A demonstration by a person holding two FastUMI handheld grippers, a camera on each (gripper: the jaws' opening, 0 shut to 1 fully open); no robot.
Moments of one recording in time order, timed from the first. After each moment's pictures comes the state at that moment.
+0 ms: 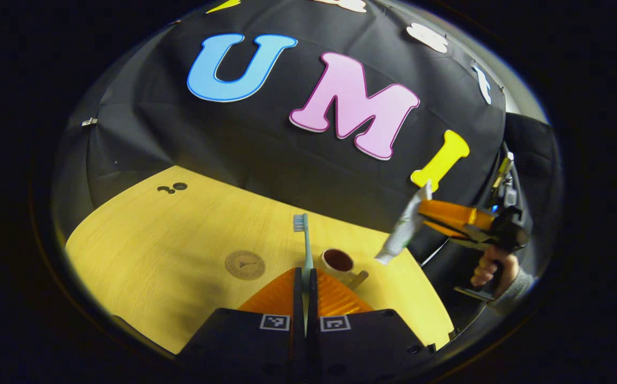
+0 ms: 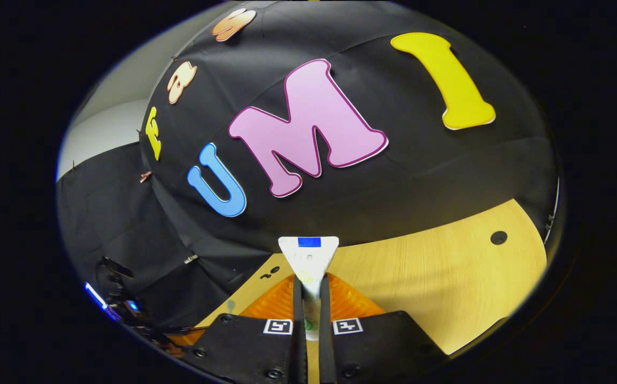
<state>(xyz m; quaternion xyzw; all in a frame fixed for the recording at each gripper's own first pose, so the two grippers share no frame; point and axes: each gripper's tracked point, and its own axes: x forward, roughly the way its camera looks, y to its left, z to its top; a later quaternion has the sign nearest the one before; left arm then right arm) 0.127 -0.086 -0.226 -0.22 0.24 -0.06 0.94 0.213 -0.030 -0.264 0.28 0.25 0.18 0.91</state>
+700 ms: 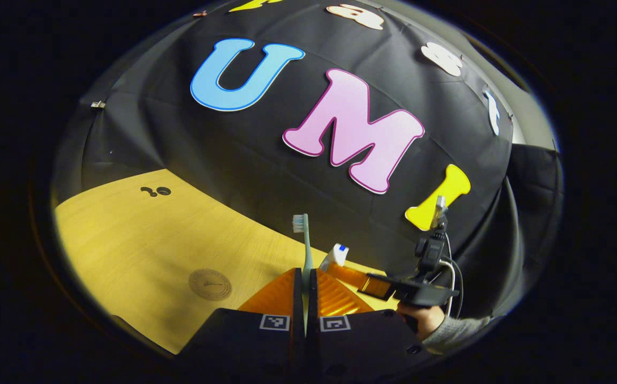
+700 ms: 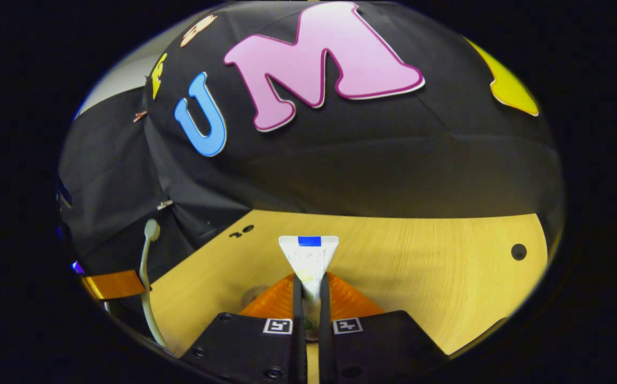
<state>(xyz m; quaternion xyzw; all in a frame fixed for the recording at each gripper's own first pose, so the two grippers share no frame) 0.195 -0.118 -0.210 -0.29 0.17 -0.04 0.94 0.241 0.021 -0.398 0.16 0.33 0.23 0.90</state>
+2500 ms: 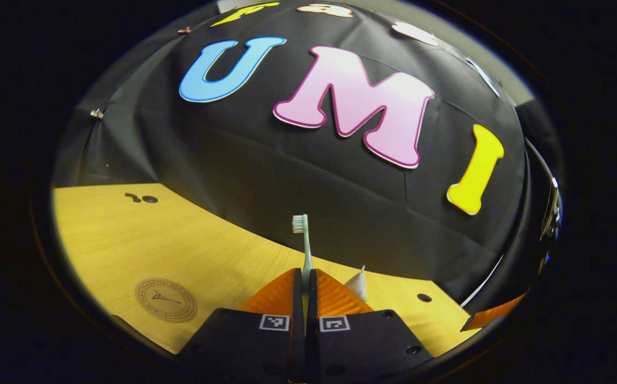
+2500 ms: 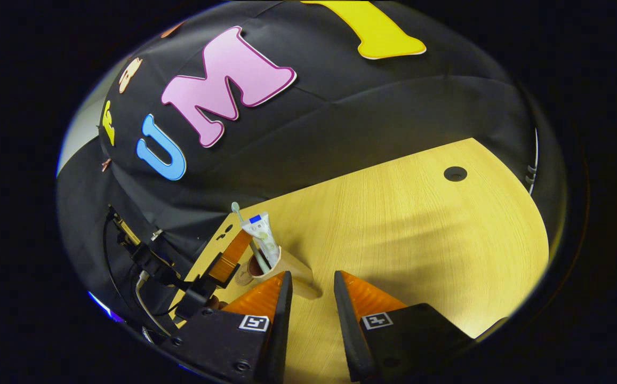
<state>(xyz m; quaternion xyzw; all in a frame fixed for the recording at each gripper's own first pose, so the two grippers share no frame) 0.312 -0.180 -0.326 -0.19 0.09 0.03 0.98 0.133 -0.107 -0.409 0.28 0.39 0.12 0.87</state>
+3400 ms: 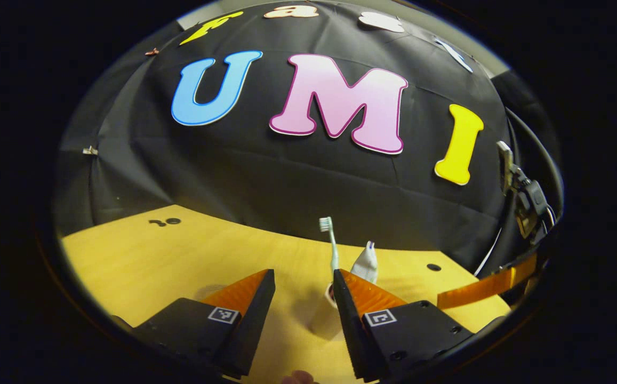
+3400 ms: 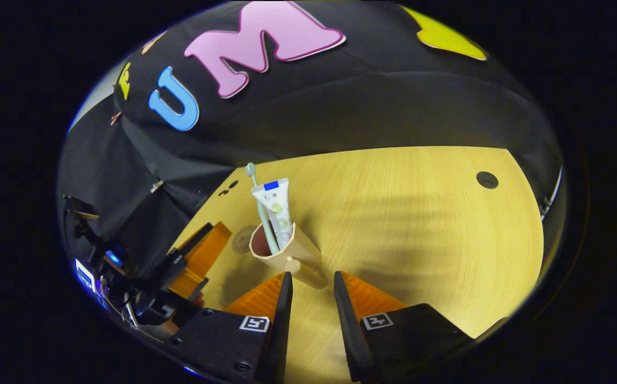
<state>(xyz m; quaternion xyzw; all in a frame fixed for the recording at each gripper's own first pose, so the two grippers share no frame) 0.219 -0.141 -0.306 -0.11 0.14 0.02 0.98 0.131 -0.060 -0.429 0.18 0.48 0.21 0.84</state>
